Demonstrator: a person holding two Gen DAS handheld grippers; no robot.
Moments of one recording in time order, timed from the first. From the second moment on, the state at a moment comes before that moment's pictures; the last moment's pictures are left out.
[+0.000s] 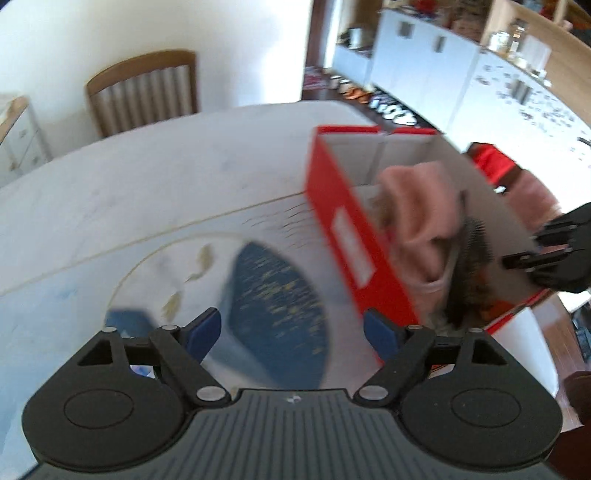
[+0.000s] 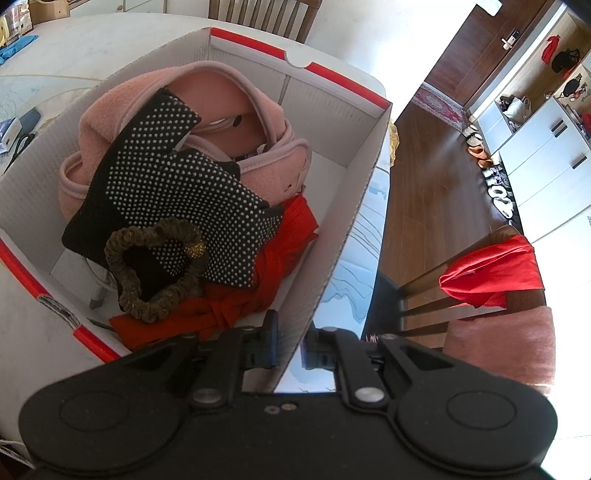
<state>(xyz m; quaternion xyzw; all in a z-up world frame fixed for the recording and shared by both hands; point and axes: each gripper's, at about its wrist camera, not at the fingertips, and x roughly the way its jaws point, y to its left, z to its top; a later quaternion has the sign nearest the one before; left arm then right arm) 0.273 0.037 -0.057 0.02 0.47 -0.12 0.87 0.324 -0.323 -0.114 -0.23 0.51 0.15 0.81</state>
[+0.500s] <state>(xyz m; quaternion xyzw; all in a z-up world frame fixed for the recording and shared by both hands) 0.282 0.088 -0.134 -0.07 0.51 -0.03 0.86 0.325 -0.325 -0.113 -0.24 0.51 0.15 0.81</state>
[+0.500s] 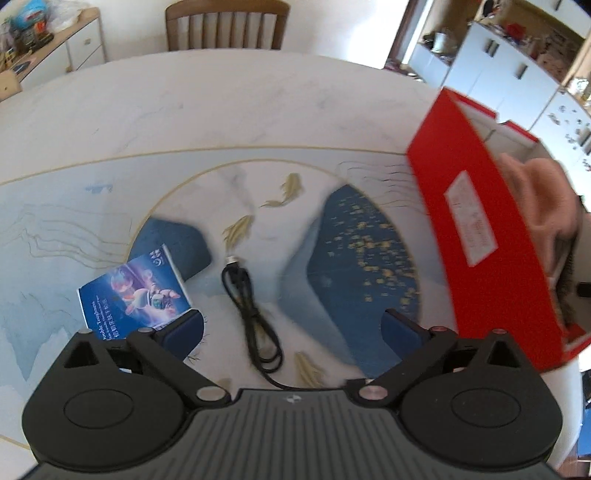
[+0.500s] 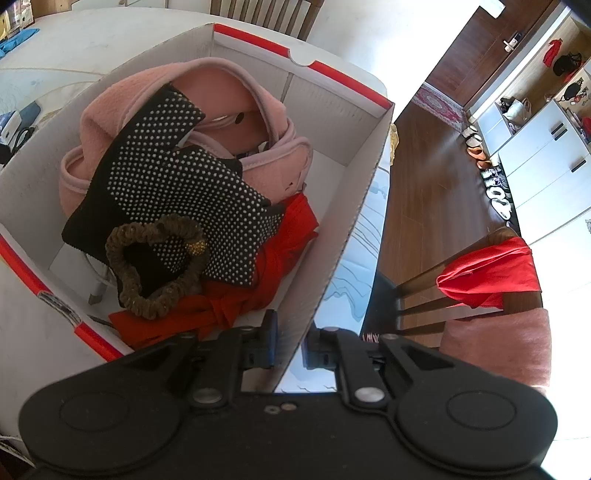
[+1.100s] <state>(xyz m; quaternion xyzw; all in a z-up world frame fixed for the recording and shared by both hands) 0.312 0.092 -0.164 -0.06 0.52 0.02 0.85 0.324 -0.322 -0.112 -0.24 0.51 0.15 0.81</state>
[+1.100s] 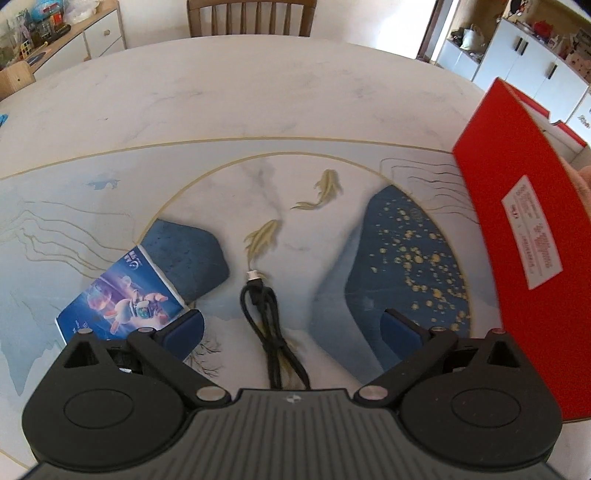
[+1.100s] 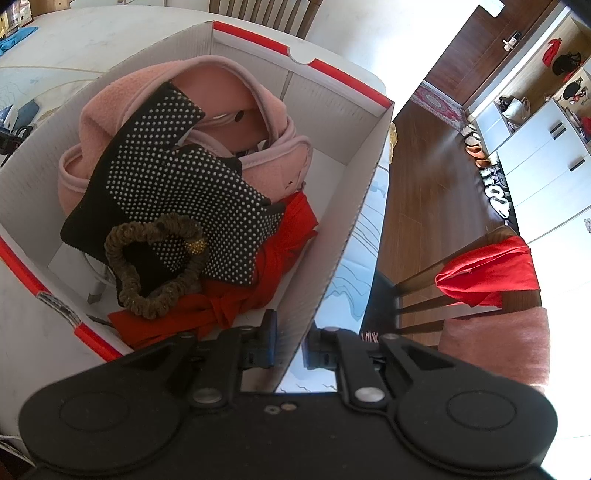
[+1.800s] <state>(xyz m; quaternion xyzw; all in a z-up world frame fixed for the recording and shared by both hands) 0.309 0.085 -0.154 -0.02 0.51 0.03 0.86 0.323 -0.323 -0.113 -0.24 0.51 0.15 0.81</state>
